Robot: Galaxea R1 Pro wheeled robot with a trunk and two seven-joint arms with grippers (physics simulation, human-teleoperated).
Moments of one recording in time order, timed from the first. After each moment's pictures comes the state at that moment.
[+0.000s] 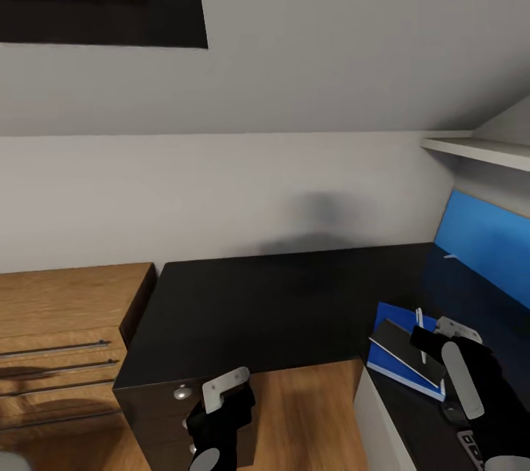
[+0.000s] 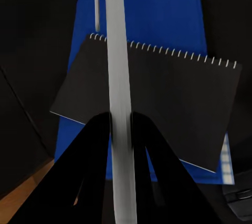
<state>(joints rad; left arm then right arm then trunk) -0.08 -0.05 -0.73 -1.62 0.65 0.27 1.10 -0.43 -0.19 -0.26 -1.21 -0.44 0.74 -0.29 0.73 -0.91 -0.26</state>
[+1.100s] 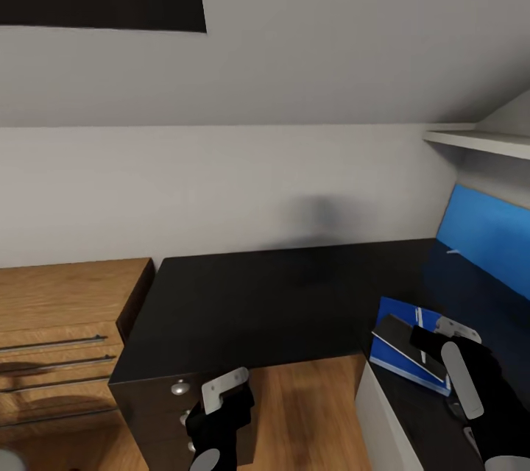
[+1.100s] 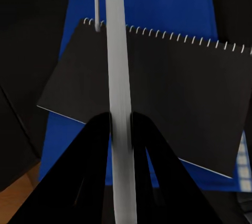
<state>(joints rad) -0.08 -0.05 -0.73 -1.62 0.65 0.27 1.11 -0.43 -0.19 -0.26 -1.21 -0.44 0.74 -0.29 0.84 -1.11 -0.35</state>
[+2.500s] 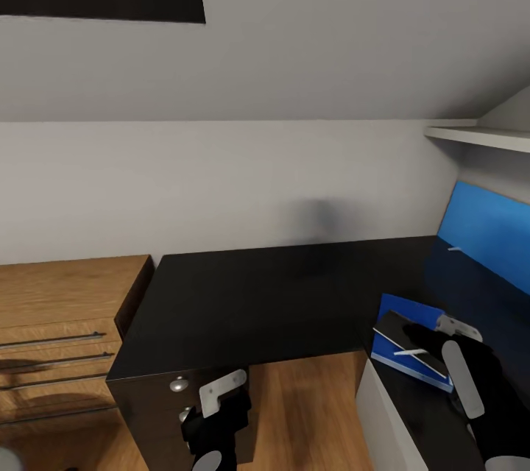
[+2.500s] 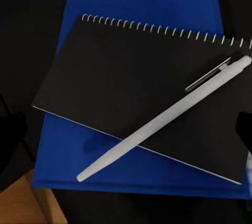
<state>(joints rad) -0.08 -0.05 -0.75 -1.62 0.65 0.27 1.17 -0.42 -0.19 -0.26 -1.23 -0.44 0.74 -0.29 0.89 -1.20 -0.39</state>
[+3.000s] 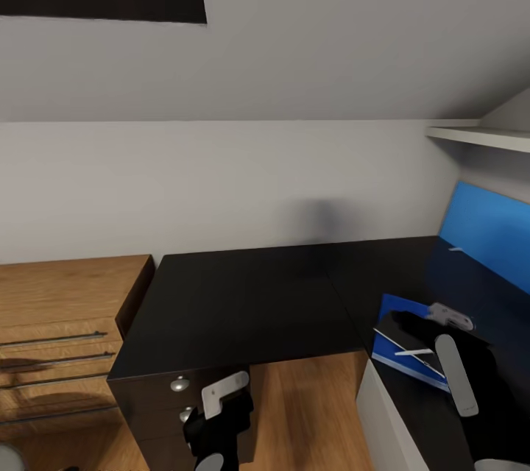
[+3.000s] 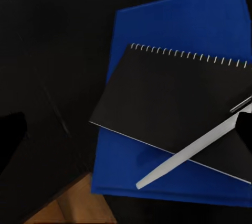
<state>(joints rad) -0.08 -0.05 -0.76 -1.62 0.65 0.27 1.17 -0.41 -0.13 -0.26 -1.36 -0.44 0.75 -0.30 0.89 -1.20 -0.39</state>
